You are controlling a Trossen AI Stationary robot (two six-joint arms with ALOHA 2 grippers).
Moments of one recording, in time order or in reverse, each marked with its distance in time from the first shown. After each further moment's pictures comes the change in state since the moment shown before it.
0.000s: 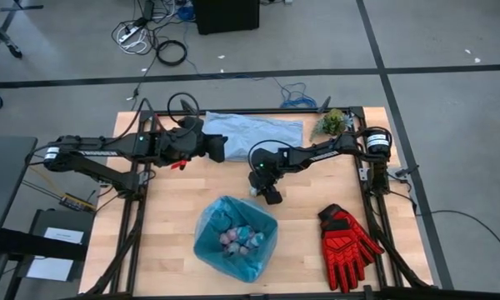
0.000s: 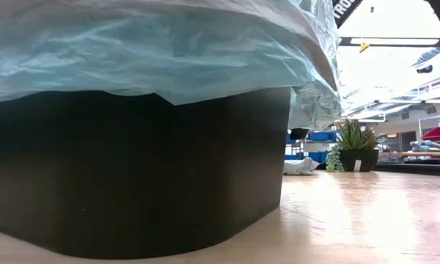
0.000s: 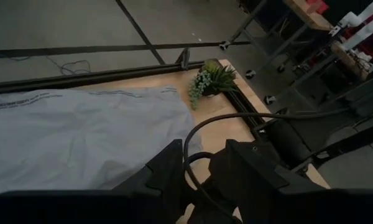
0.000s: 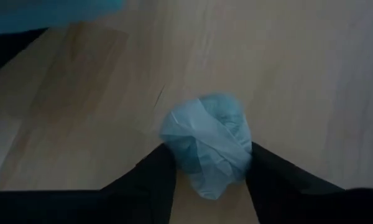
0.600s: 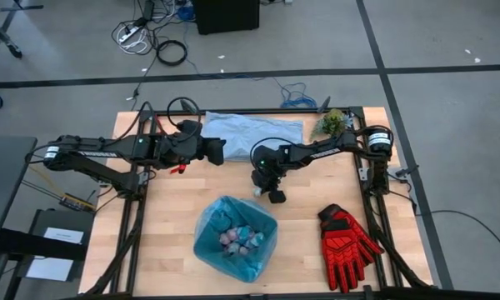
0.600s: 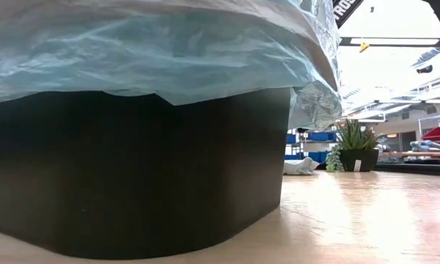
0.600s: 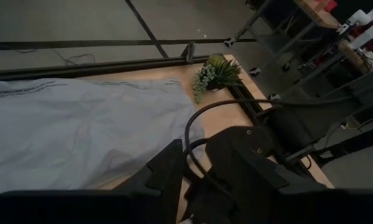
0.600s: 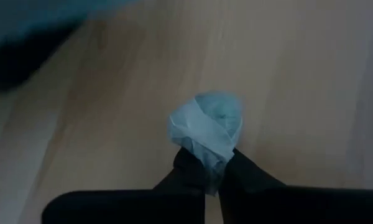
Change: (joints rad) left arm -0.026 0.000 0.000 -0.054 -0.032 -0.050; right arm -0.039 -0.041 -0.002 -0.137 -0.079 0.027
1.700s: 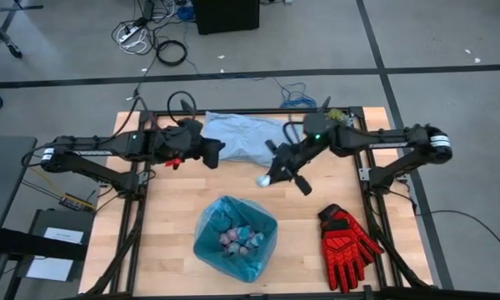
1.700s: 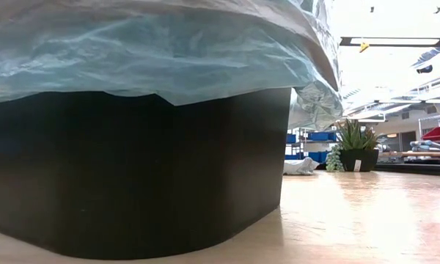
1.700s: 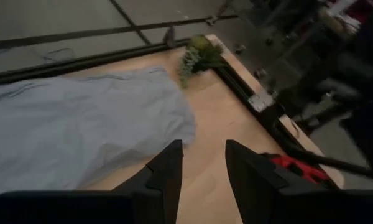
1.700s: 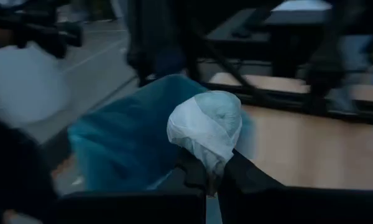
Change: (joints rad) left arm 0.049 -0.047 0.001 -0.004 0.195 0.177; right arm 0.098 -0.509 0.050 0.297 -0.289 0.344
